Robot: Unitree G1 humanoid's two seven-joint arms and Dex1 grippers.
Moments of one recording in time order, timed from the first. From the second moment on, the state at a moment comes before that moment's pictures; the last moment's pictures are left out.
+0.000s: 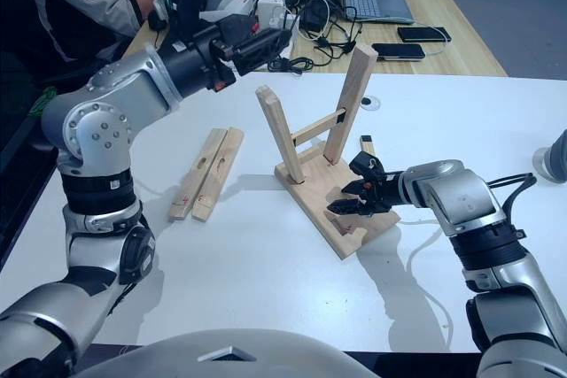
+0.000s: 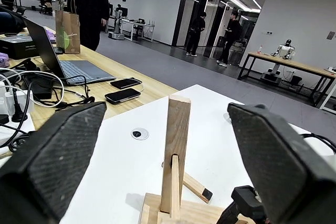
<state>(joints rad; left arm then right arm) -0.82 0.20 0.10 -0.13 -0.63 0.98 -0.41 -0.41 -0.80 0.30 0.01 0.35 0.96 1.03</state>
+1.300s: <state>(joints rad) -0.73 0.10 -0.10 -0.18 -0.57 1.05 -0.27 -0.43 -0.78 0.32 0.02 0.34 0.97 1.04</state>
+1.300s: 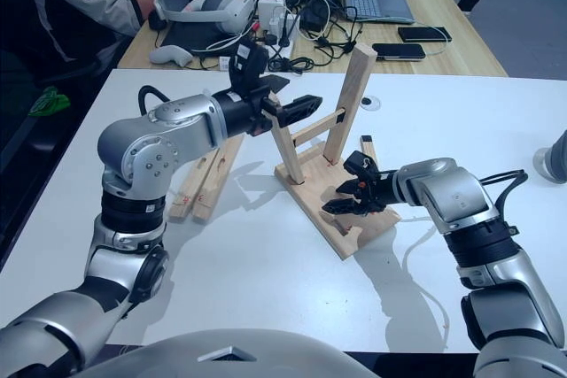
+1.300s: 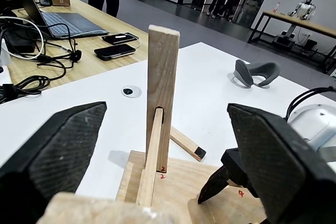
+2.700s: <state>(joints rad) -0.92 -0.02 0.28 0.02 -0.56 0.73 0.10 -0.55 -0.38 0.22 0.21 0.24 0.95 0.59</state>
